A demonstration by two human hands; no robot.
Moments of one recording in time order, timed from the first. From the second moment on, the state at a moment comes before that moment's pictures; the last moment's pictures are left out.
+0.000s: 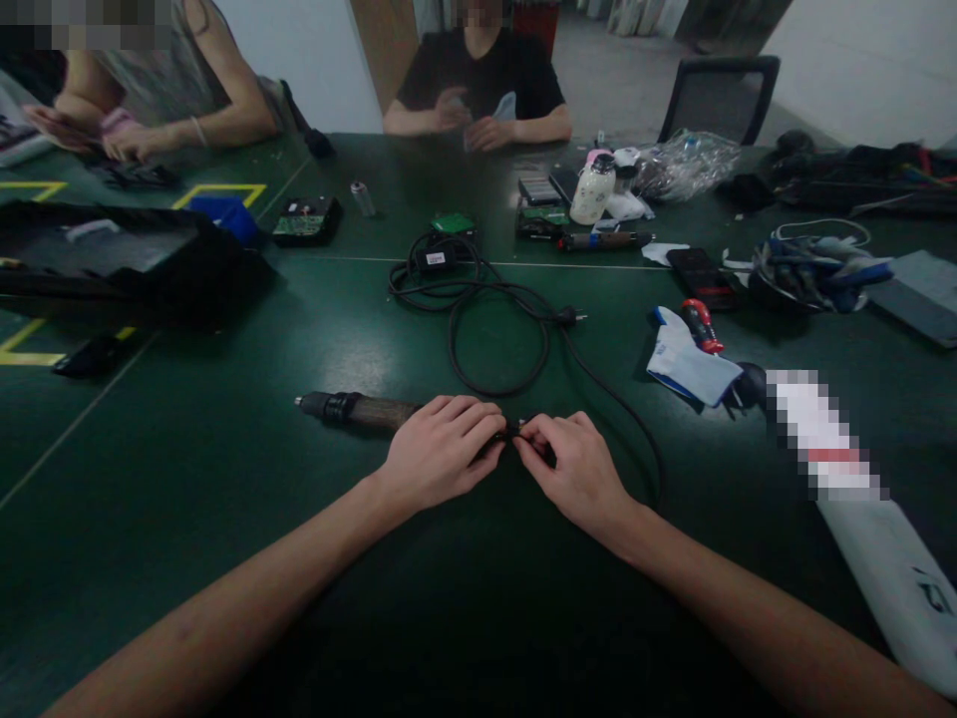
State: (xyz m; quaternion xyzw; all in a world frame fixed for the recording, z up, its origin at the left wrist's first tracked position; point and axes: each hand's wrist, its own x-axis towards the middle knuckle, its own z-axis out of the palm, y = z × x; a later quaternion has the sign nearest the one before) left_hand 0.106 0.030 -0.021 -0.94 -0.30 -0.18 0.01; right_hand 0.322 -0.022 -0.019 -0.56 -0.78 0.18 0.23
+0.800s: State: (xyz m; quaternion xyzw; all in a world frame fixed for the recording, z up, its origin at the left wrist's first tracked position) left_hand 0.106 0.030 -0.021 -0.94 -0.29 -0.17 0.02; right_hand 0.321 -0.023 -0.015 -0.56 -0.78 0.18 0.22
